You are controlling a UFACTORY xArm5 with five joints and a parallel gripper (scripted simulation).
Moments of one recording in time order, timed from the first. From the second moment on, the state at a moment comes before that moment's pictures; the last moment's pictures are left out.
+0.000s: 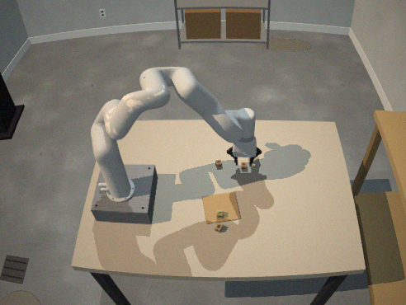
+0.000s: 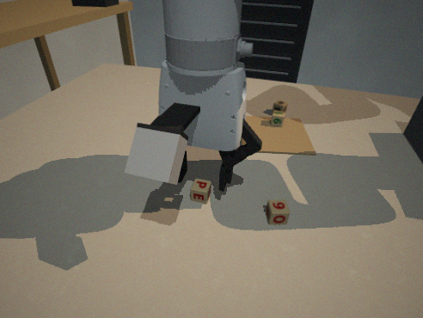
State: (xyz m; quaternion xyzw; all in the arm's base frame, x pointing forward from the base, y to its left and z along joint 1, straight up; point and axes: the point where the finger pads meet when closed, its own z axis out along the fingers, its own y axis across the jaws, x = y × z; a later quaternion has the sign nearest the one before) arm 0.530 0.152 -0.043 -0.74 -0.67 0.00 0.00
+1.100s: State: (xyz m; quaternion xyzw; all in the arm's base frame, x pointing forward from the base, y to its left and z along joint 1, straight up) arm 0.530 0.152 -0.063 -0.74 -0.67 0.00 0.00
